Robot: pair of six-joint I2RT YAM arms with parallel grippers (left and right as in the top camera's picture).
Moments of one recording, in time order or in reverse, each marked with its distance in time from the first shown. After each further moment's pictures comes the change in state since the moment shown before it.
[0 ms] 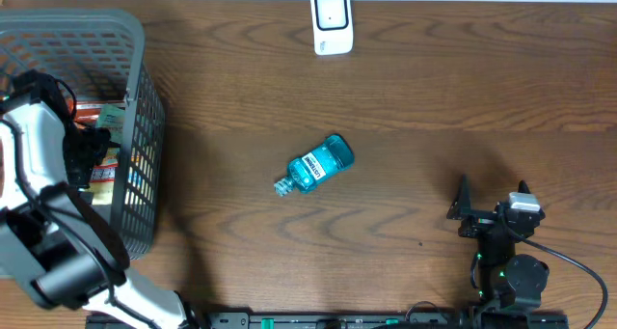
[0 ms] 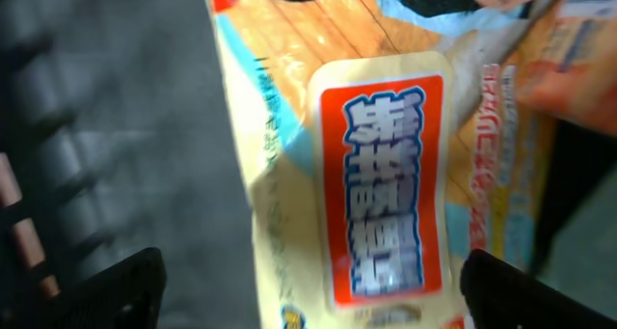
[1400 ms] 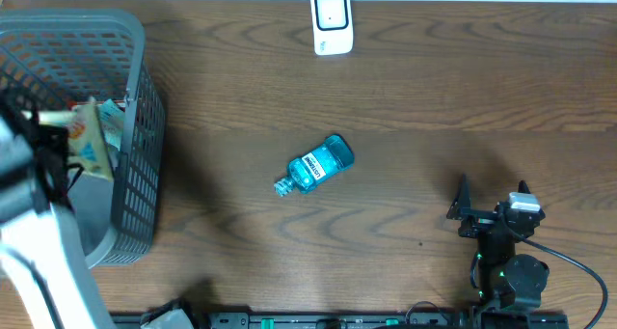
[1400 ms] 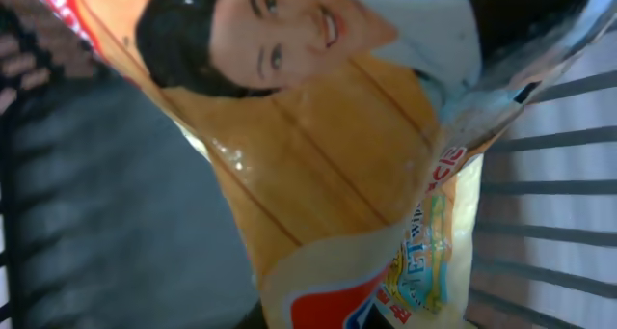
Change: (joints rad) left arm 0.000 -0.691 -0.175 0.265 -0.030 0.013; right arm 0.000 0.000 0.000 0.000 0.000 0.000
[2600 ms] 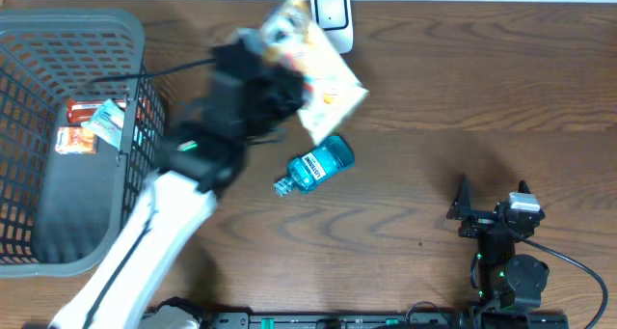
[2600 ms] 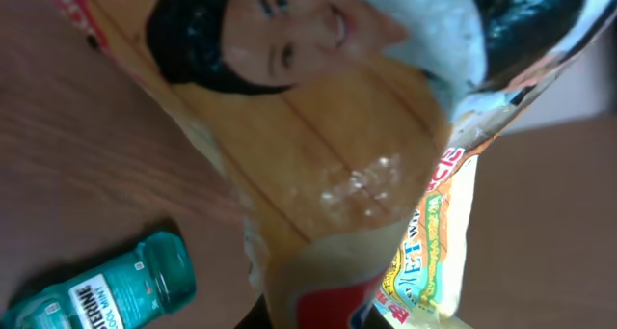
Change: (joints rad) left arm -0.982 0.184 0.008 0.450 0.304 0.017; right arm 0.000 0.000 0.000 0.000 0.000 0.000
